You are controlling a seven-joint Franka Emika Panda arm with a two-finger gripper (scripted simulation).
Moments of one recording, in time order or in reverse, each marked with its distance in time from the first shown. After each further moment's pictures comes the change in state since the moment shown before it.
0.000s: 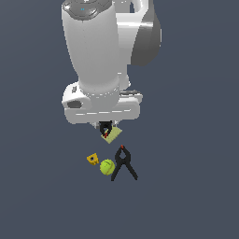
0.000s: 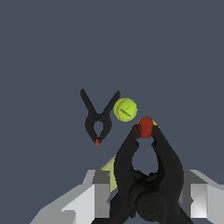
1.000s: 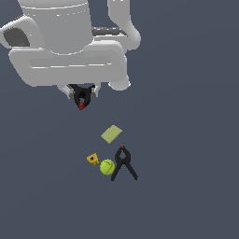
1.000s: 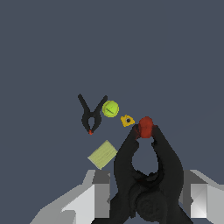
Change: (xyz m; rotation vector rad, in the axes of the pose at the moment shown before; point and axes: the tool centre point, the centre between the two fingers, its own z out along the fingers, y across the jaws) arm -0.005 0.043 -0.126 -0.001 -0.001 0.000
